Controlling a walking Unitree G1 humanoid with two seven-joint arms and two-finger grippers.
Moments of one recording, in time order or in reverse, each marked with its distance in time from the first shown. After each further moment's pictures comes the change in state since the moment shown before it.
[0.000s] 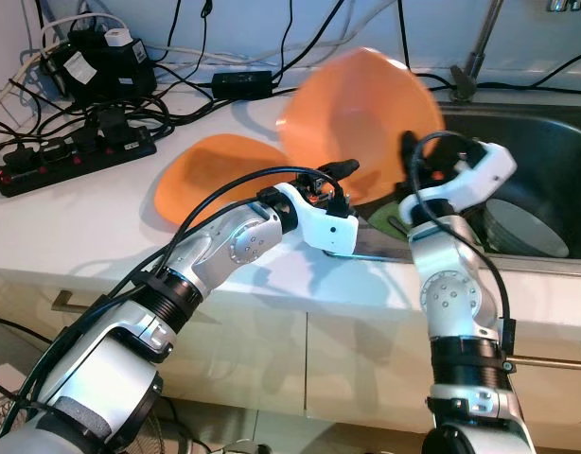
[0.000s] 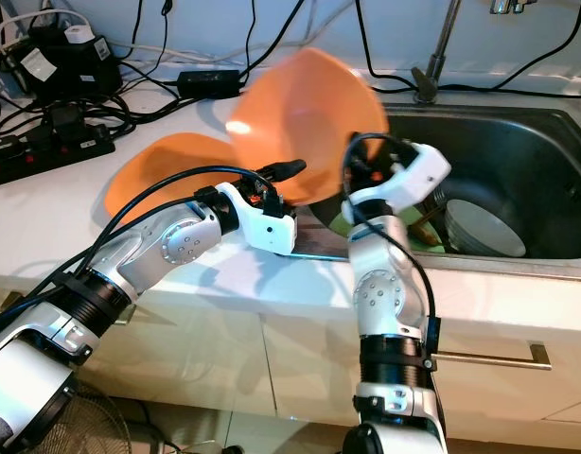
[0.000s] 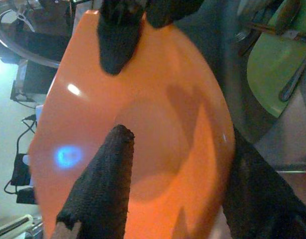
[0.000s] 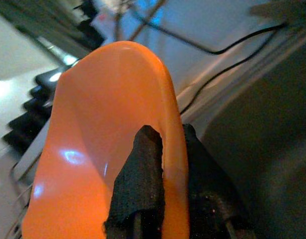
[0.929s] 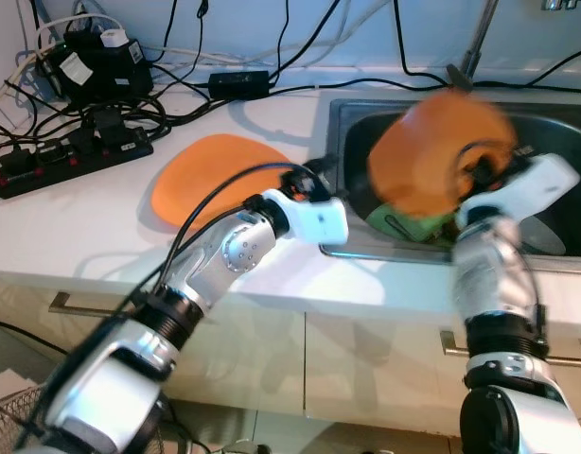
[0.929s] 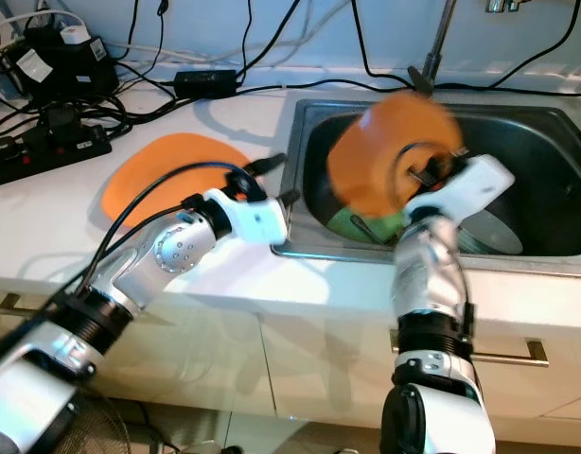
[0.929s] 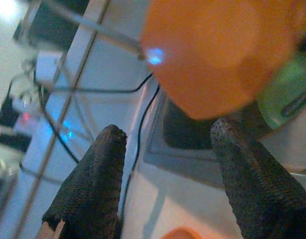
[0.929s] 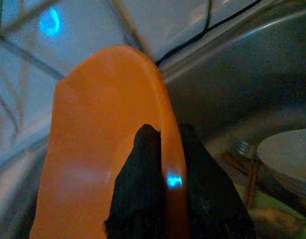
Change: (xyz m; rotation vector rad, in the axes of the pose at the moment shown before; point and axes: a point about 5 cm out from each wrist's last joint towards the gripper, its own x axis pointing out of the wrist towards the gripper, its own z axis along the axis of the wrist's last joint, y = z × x) left arm -0.009 -0.010 -0.010 -0.306 0.105 0.128; right arm 0.010 -0.074 0.019 -0.363 -0.054 -0.332
